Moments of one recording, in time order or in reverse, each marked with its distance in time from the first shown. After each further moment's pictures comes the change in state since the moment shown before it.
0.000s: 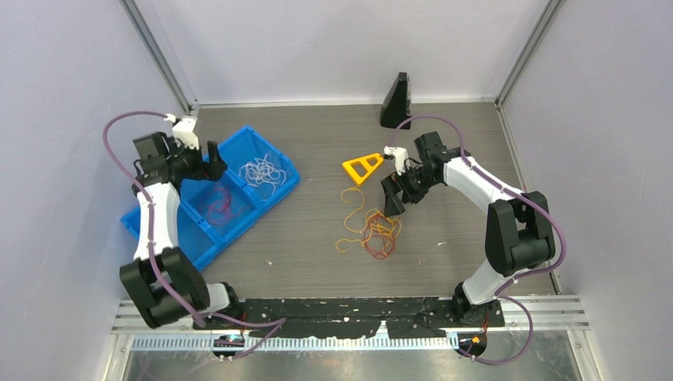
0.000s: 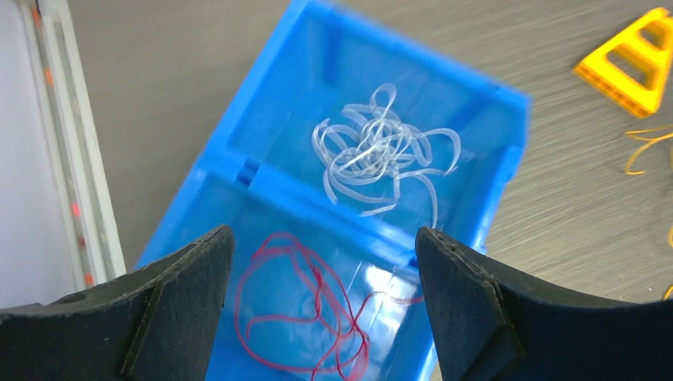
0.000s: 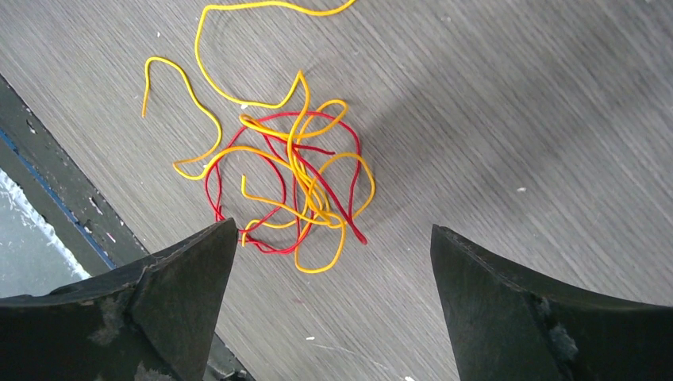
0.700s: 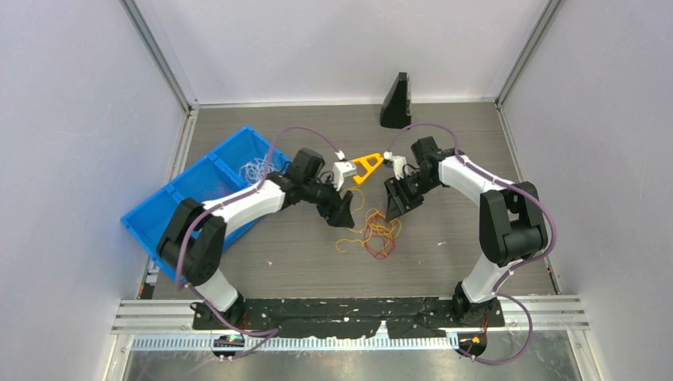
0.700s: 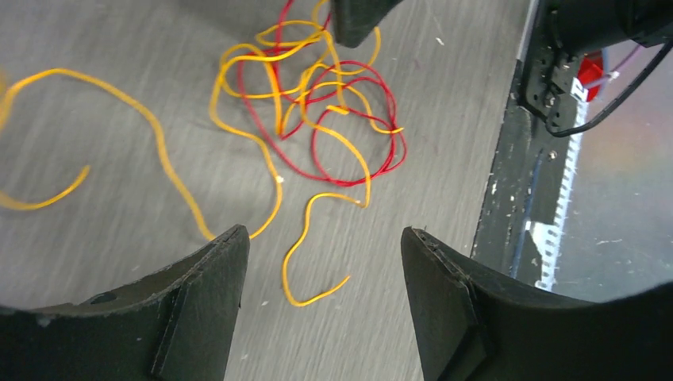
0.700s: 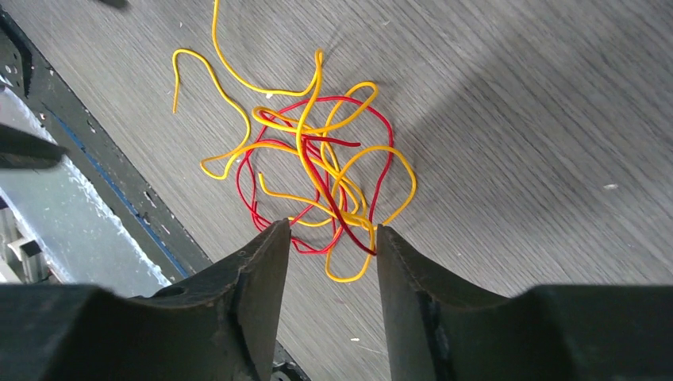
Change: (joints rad) left arm -0.991 0.325 -0.032 0.179 0.134 -0.220; right arm 0.002 0.077 0.000 -0.049 -0.064 0.083
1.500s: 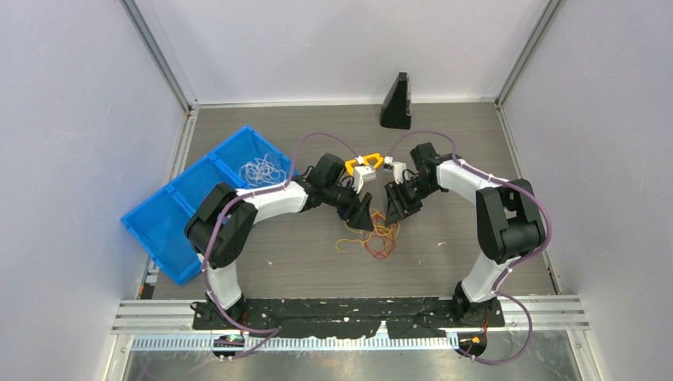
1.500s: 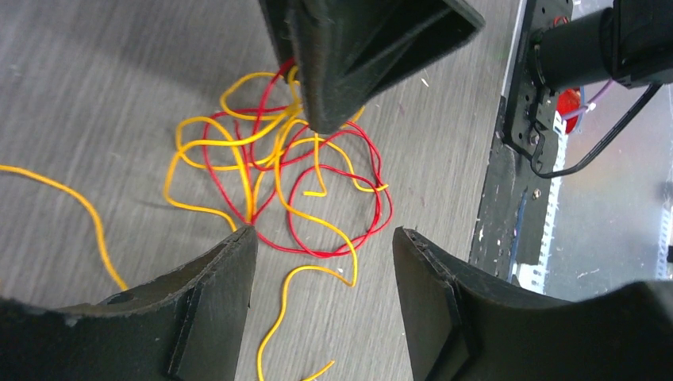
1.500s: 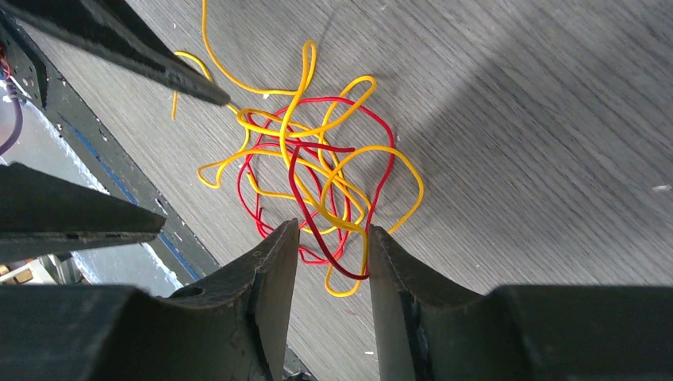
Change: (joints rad) left arm -0.122 0.200 0.067 0.177 0.022 -0.153; right arm 0.000 0.026 -0.057 0.061 -0.026 0.071
